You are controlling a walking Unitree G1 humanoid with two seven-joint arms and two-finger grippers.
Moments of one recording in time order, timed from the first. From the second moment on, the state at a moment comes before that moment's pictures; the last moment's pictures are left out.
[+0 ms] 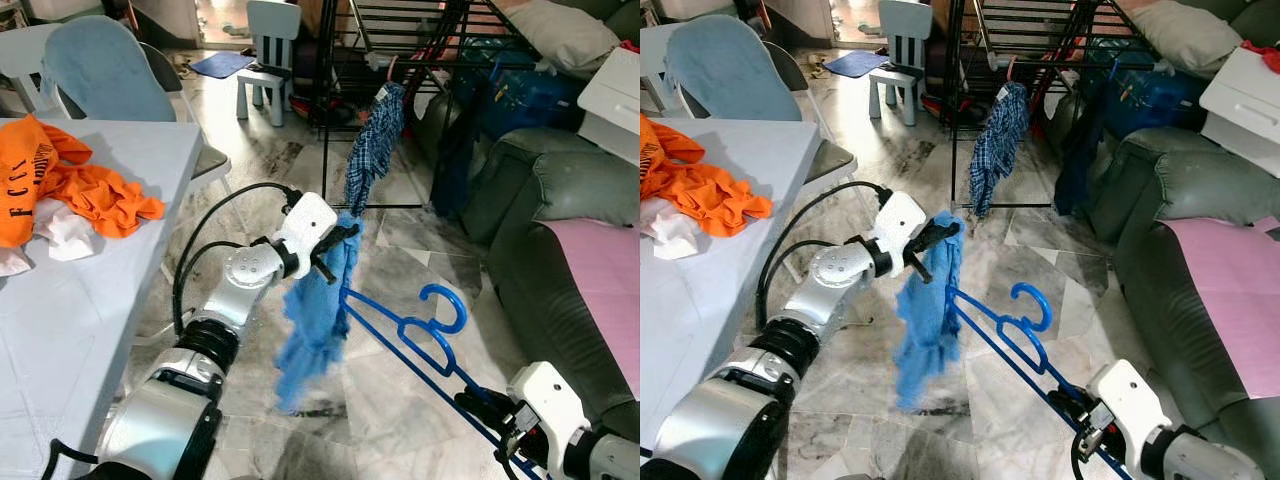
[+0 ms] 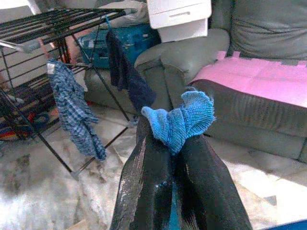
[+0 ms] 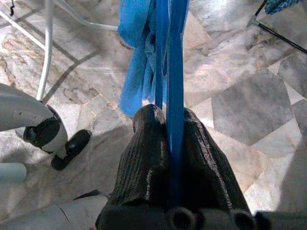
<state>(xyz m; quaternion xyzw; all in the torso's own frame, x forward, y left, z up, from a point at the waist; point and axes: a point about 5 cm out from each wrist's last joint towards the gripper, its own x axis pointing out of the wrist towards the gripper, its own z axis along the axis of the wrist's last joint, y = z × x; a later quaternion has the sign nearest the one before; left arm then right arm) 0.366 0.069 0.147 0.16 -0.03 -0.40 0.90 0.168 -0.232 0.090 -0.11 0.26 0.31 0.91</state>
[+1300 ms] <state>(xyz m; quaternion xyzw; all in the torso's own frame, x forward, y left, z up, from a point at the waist) 0.369 0.076 0.147 0.20 -0.04 -0.41 0.89 0.171 -0.241 0.103 -0.09 0.23 0.30 0.92</state>
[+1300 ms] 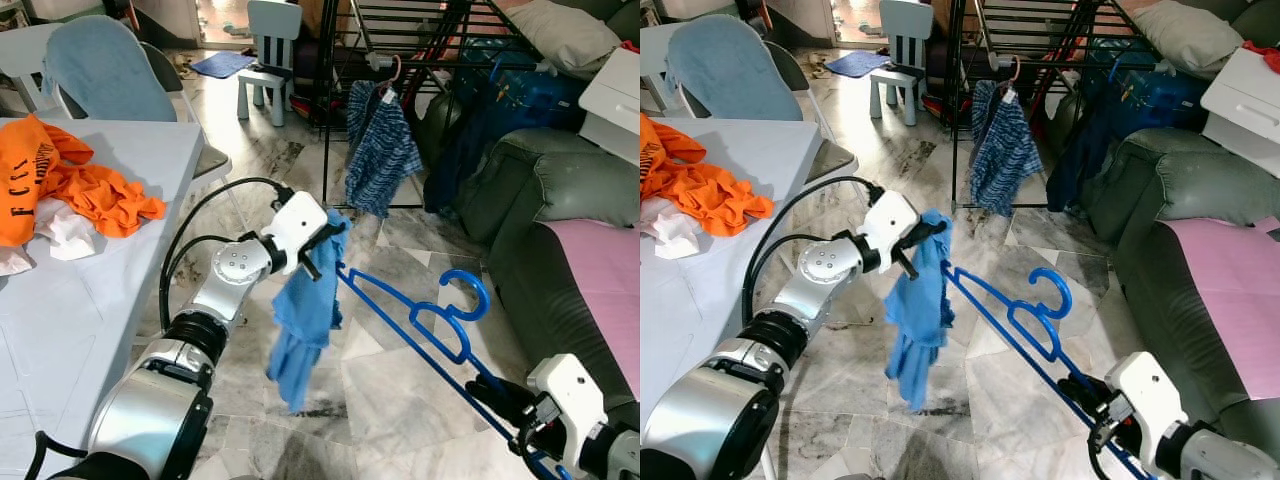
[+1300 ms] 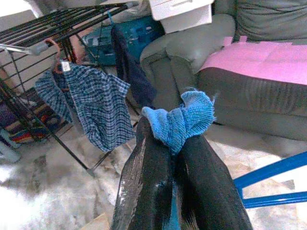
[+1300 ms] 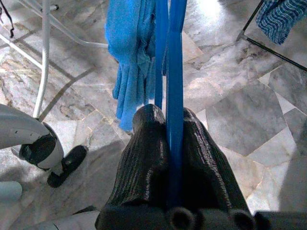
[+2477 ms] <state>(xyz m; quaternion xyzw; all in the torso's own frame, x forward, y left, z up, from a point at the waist) 0.349 0.046 0.192 0.08 -0.14 -0.54 0.83 0.212 -0.287 0.073 -0.02 0.18 0.05 0.98</state>
